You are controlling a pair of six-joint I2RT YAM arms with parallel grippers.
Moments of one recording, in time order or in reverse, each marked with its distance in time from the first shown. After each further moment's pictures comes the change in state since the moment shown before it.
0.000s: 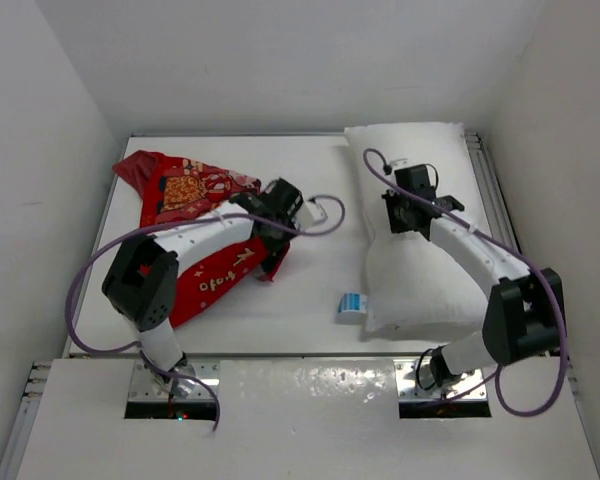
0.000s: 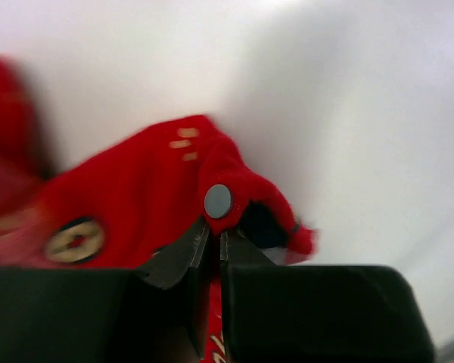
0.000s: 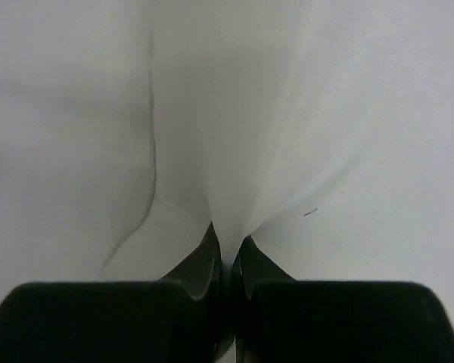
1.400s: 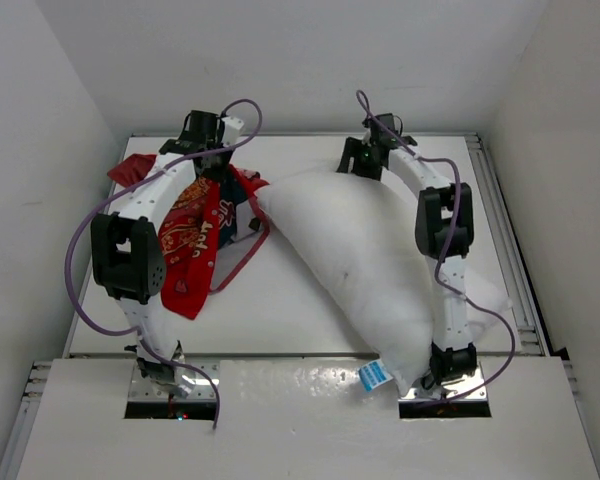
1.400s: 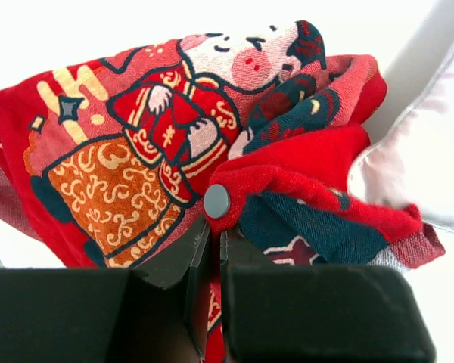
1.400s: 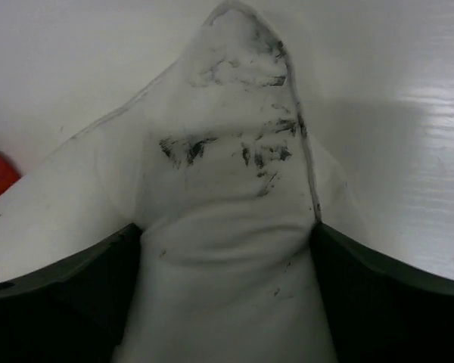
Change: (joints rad) left arm 0.516 0.129 0.392 0.052 -0.004 -0.167; right arm -0.060 0.926 1.011 -0.124 -0.399 0.316
